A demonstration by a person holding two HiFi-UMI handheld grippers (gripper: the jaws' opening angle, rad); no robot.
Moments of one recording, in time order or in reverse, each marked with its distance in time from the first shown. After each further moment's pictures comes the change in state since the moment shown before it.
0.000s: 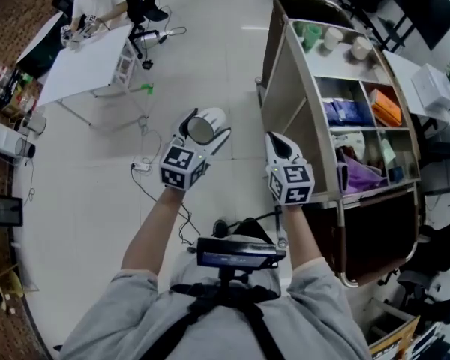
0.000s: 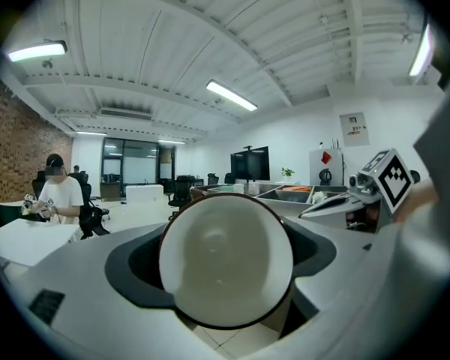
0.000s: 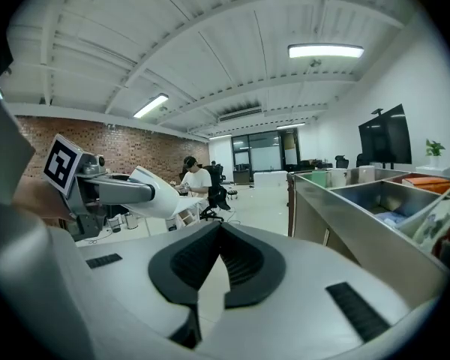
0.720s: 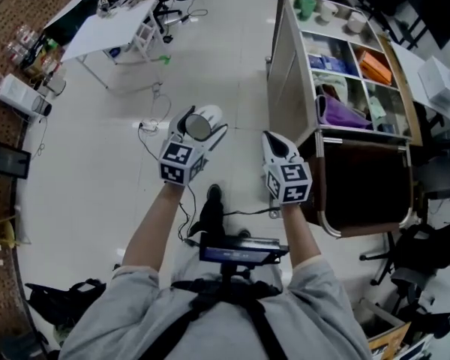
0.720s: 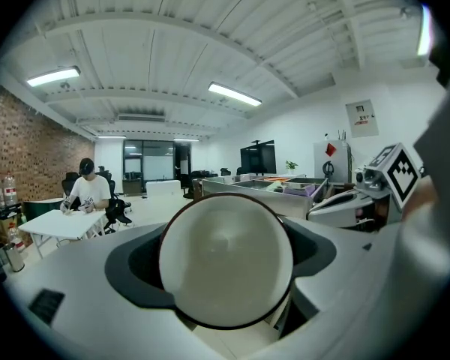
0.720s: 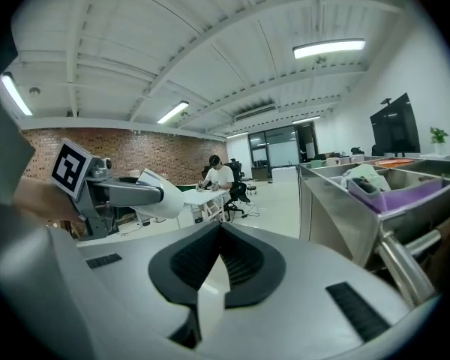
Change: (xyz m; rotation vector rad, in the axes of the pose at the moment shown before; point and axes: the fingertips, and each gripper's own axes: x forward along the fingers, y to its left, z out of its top) left arm -0.138 -0.189 -0.050 -0.008 0.039 0.161; right arm -0.211 0.031 -0.092 -0.006 0.012 0.165
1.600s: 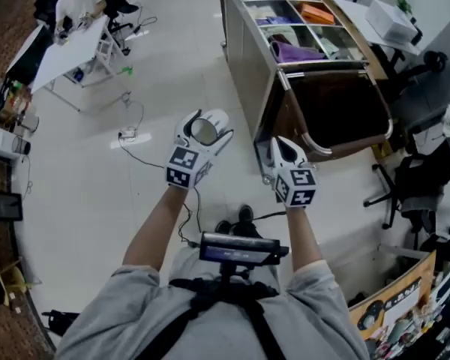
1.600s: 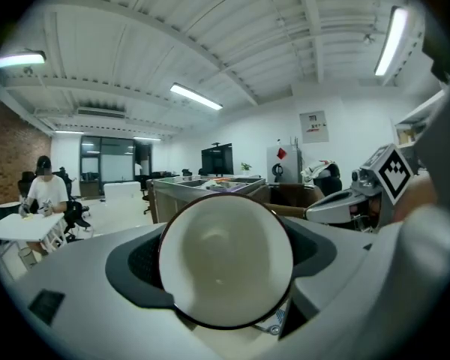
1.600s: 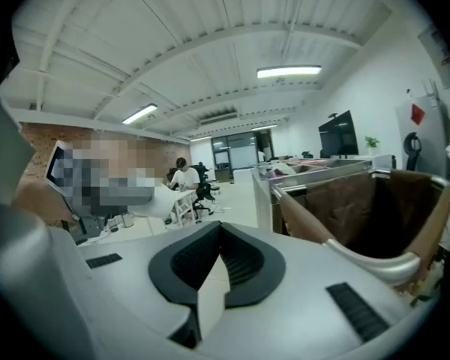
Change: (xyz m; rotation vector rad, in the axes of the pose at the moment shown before) left arm -0.092 -0.156 -0.030 0.080 -0.003 -0.307; right arm -0.204 0.029 -0.077 0.112 -0.025 -0.317
